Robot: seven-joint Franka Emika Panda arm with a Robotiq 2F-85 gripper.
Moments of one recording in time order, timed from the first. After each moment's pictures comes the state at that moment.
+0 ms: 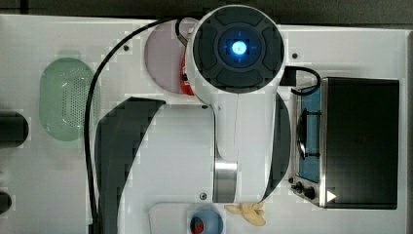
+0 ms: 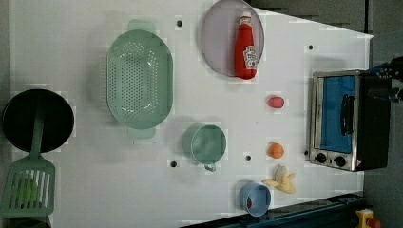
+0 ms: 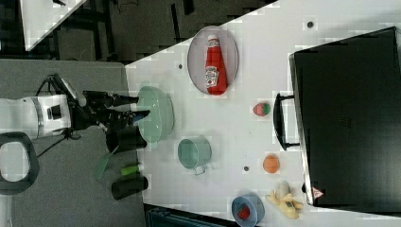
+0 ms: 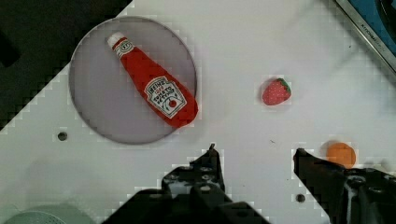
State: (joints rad) arm -0.03 -0.02 0.02 -1.77 0.00 0.21 -0.03
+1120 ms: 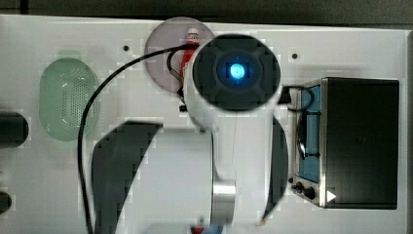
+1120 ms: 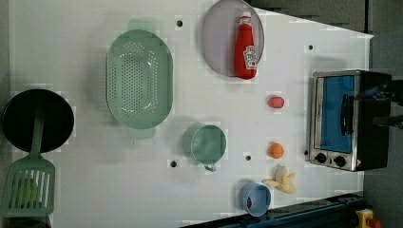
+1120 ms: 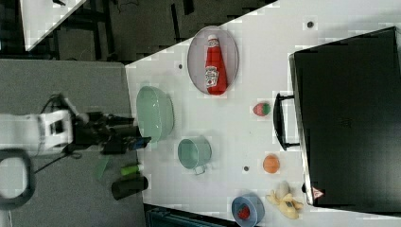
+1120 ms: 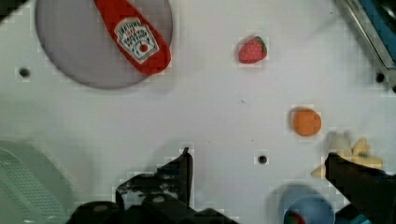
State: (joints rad) arm -0.10 -0.07 0.10 -1.85 0.02 0.14 -0.18
